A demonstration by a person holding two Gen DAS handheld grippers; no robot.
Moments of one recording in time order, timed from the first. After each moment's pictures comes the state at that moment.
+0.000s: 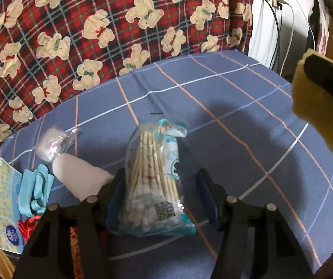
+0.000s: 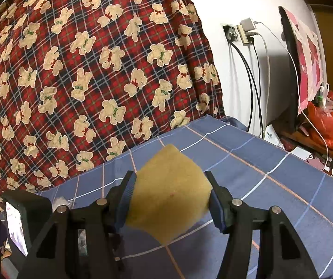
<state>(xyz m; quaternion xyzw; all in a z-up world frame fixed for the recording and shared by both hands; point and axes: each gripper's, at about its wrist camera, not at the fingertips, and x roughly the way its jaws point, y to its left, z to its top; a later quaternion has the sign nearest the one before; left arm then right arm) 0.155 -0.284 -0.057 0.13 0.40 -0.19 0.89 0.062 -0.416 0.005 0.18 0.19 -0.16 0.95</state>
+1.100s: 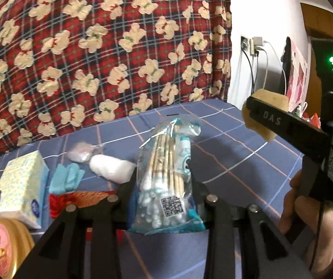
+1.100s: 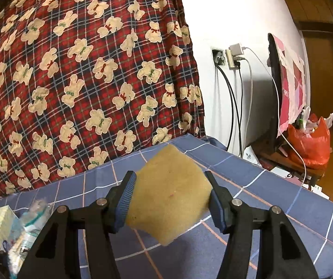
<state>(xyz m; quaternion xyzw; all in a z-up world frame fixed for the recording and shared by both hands) 0.063 -0.220 -0.018 0.07 0.25 -0.22 0.94 0.045 -0.404 0.006 0.12 0.15 -0.23 0.96</state>
